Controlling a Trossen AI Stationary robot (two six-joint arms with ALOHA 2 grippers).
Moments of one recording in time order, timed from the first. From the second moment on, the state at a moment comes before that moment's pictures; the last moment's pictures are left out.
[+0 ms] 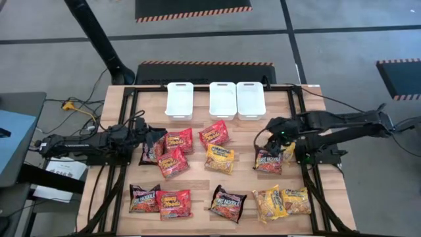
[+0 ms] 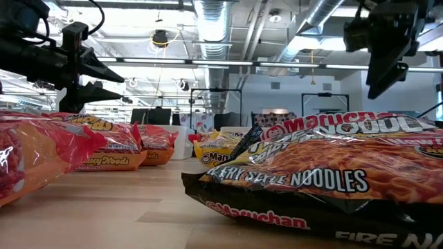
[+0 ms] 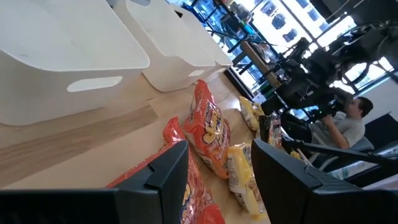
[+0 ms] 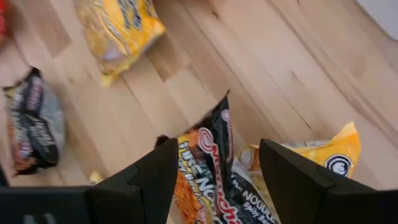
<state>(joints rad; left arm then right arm) 0.08 0.15 0.03 0.02 -0.32 -0.82 -0.01 0.93 0.76 -0.89 0.00 0.65</state>
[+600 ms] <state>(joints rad) 0.08 0.15 0.03 0.02 -0.32 -0.82 -0.01 1.15 0.76 -0.96 -0.11 0.55</state>
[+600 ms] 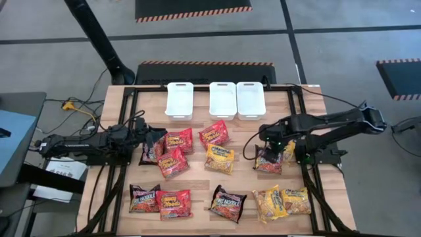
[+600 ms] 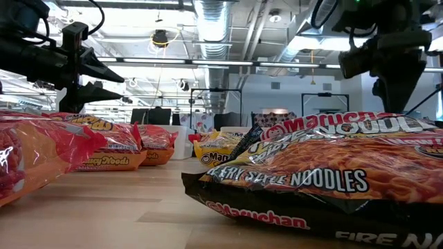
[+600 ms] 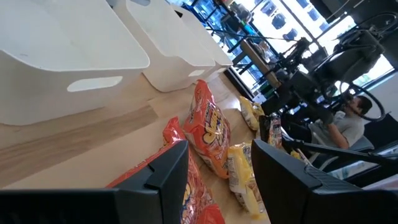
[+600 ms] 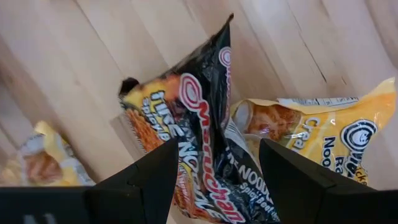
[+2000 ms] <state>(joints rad) 0.08 0.15 0.03 0.02 -0.32 -0.81 -0.01 1.31 0.86 -0.99 -0.18 0.47</state>
